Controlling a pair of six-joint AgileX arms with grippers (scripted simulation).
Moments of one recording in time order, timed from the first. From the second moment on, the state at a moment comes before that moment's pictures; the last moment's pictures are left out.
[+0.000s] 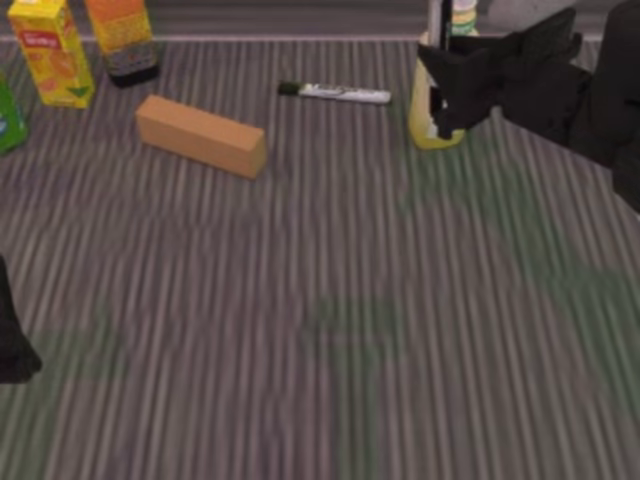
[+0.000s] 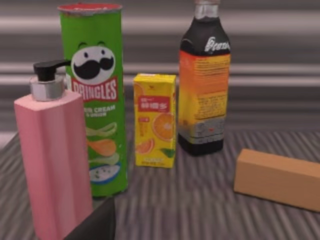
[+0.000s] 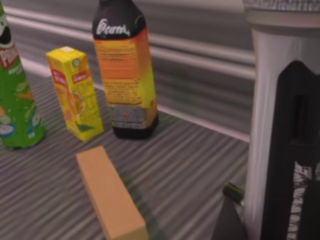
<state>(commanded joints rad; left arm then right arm) 0.00 0.00 0.00 0.00 0.00 0.00 0.32 1.77 0.95 0.67 -0.39 0.06</state>
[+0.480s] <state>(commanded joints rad) 0.00 0.00 0.00 0.00 0.00 0.00 0.32 1.70 0.90 0.81 -0.45 0.02</state>
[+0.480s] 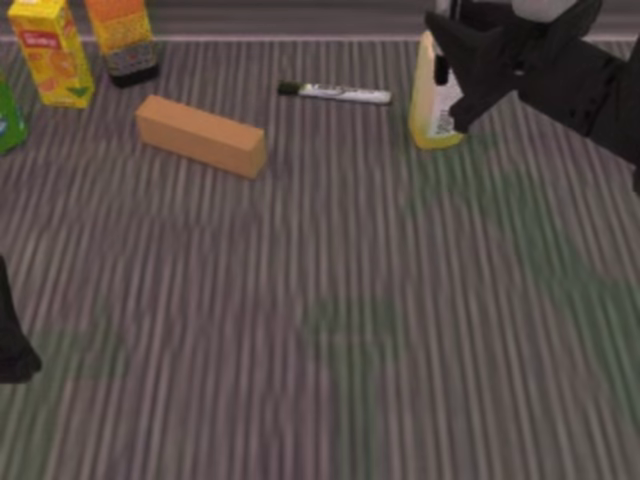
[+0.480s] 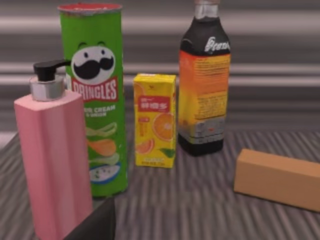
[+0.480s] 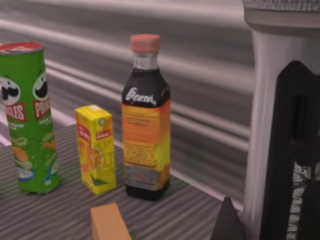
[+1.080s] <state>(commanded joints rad) 0.00 0.00 0.00 0.00 0.00 0.00 0.57 1.56 0.84 0.76 -0.21 0.03</state>
